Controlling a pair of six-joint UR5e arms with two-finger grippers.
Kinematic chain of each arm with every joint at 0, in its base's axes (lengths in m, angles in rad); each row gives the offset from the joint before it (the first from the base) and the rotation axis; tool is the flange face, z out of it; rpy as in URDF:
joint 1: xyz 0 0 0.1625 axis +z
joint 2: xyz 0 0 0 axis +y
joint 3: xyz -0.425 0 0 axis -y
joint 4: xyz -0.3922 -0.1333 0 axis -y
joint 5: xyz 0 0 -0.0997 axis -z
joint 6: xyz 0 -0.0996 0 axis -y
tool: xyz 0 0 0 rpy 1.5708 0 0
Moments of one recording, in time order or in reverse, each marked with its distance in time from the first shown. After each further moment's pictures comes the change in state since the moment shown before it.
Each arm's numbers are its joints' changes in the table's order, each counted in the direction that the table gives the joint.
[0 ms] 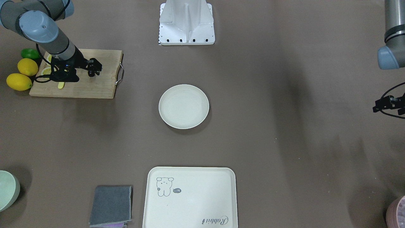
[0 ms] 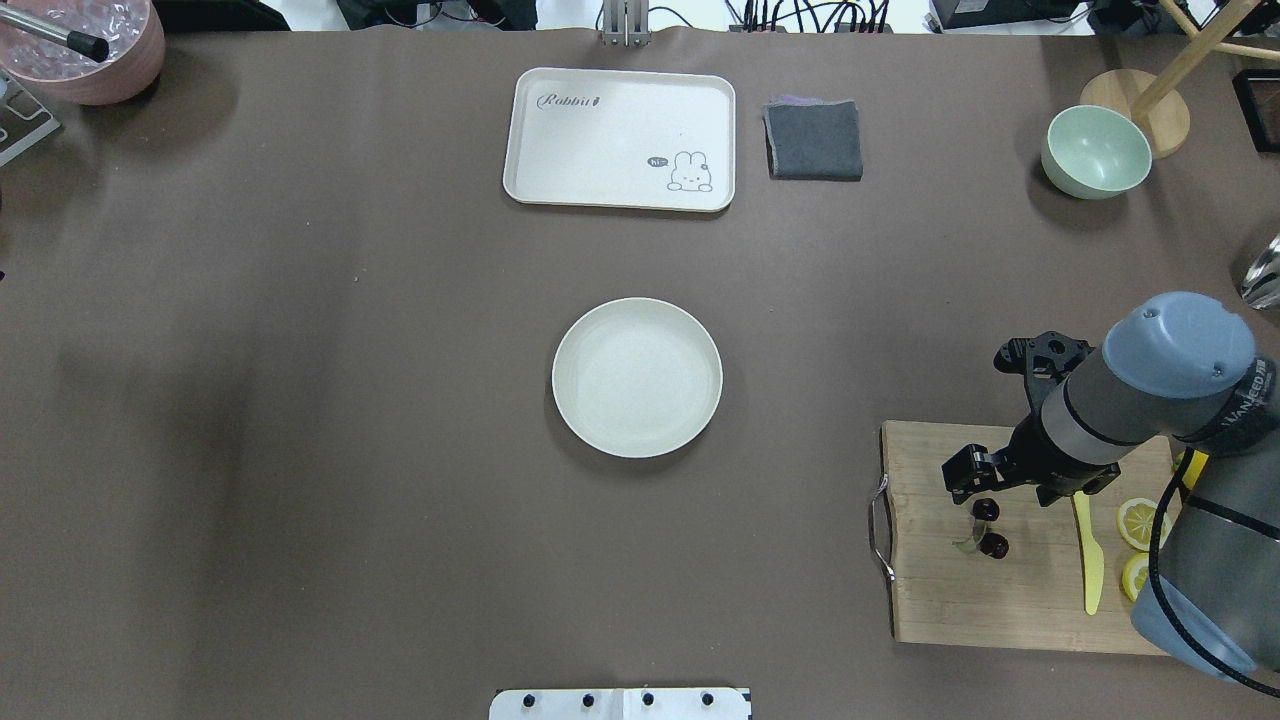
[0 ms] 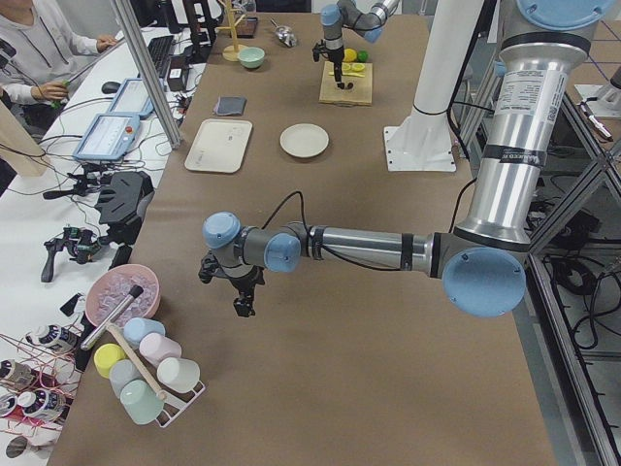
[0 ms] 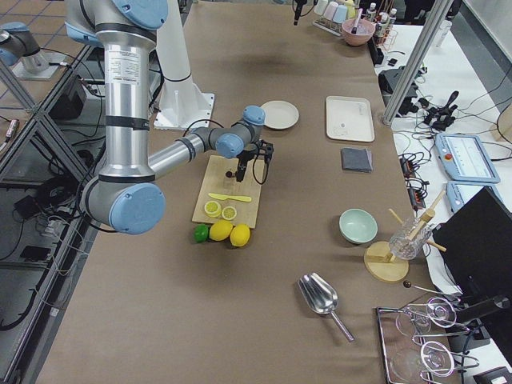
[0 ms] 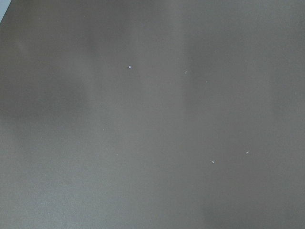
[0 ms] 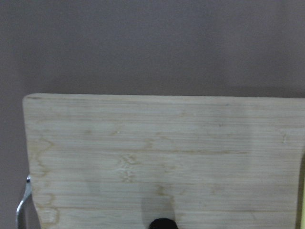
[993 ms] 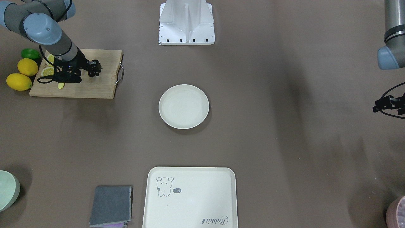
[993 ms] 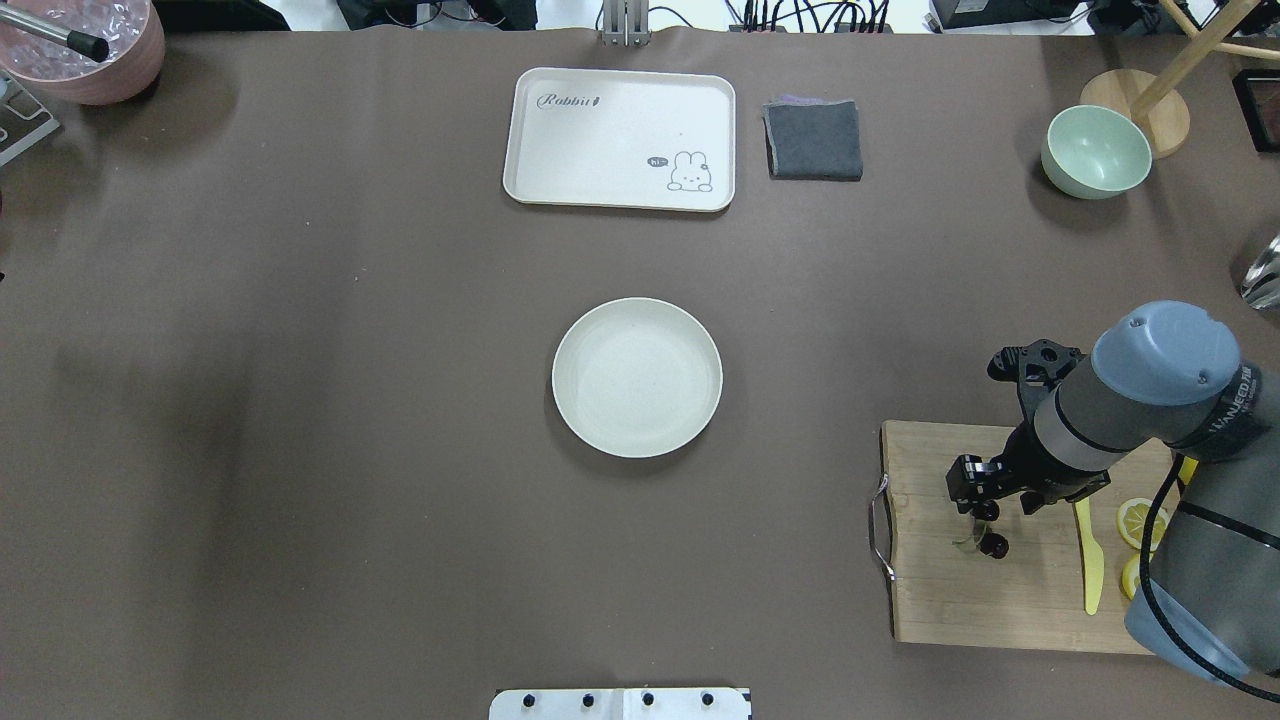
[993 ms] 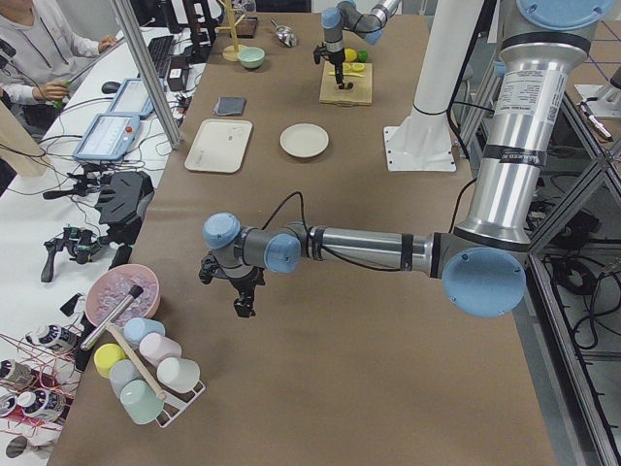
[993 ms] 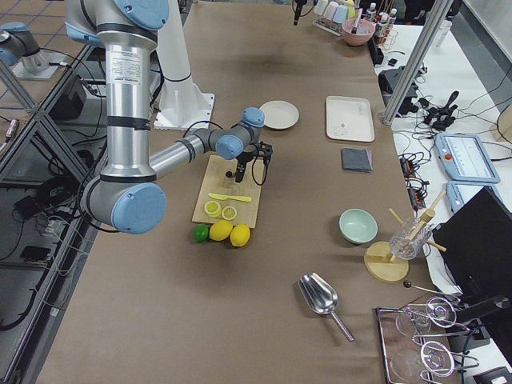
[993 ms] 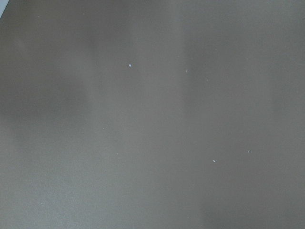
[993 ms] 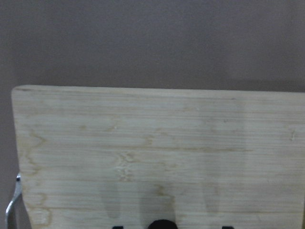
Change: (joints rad) left arm 0.000 0.000 0.003 0.000 0.000 0.002; right arm -0.014 -0.003 -0.015 0.003 -0.003 -0.001
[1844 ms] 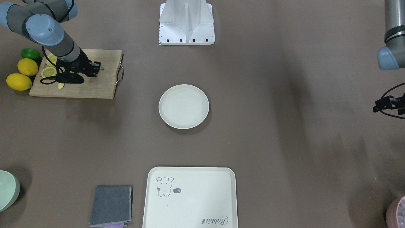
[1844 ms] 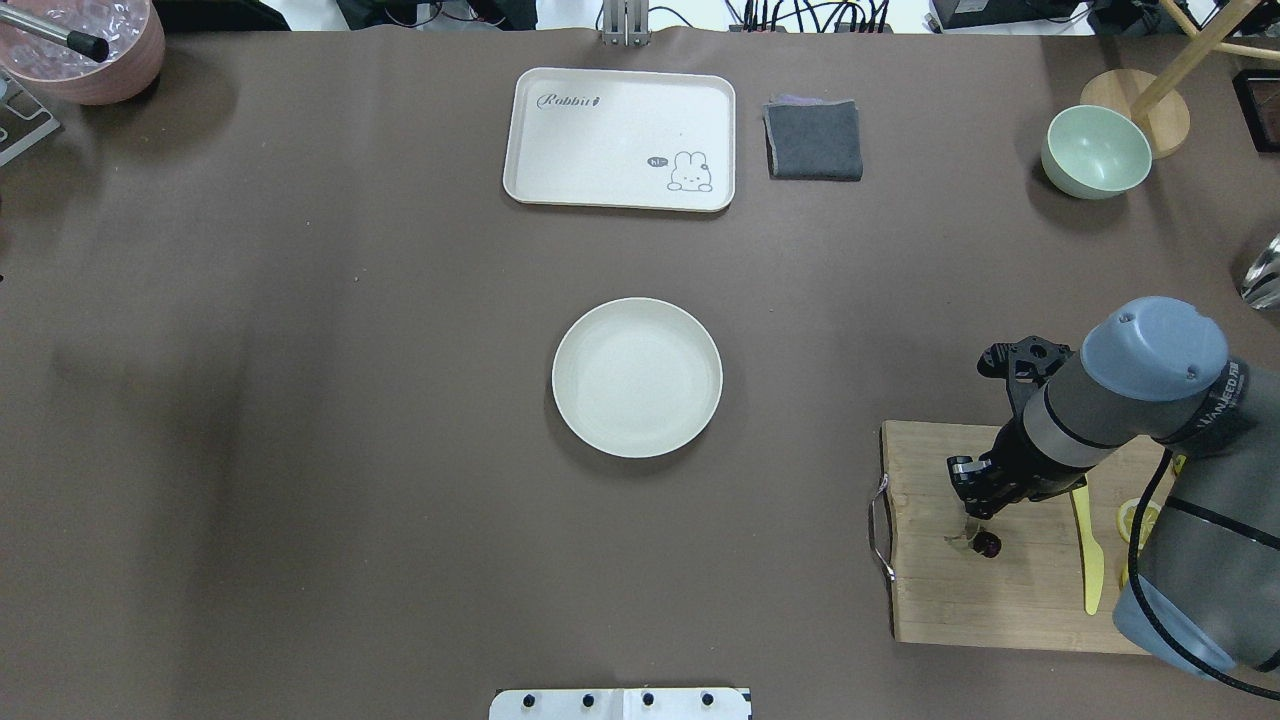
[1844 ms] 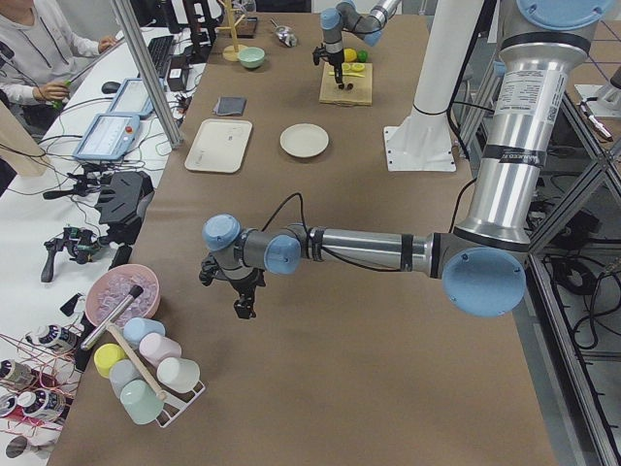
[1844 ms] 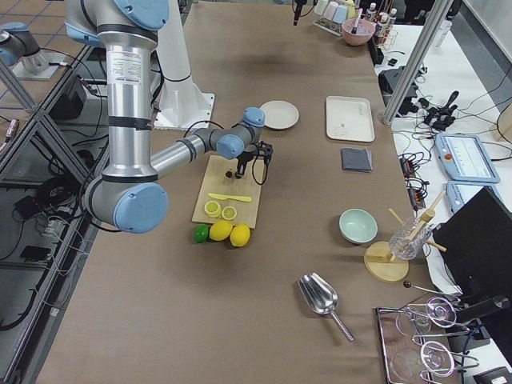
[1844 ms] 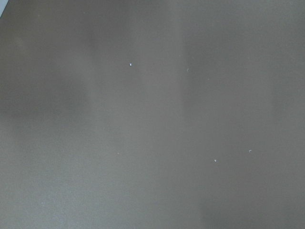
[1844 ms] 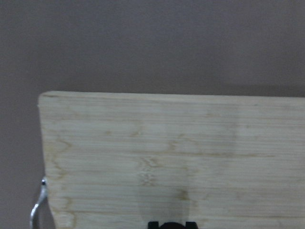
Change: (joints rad) left arm 0.000 0.000 0.007 0.000 0.000 0.005; right arm 0.001 -0.040 -0.009 -0.006 0.007 0.017
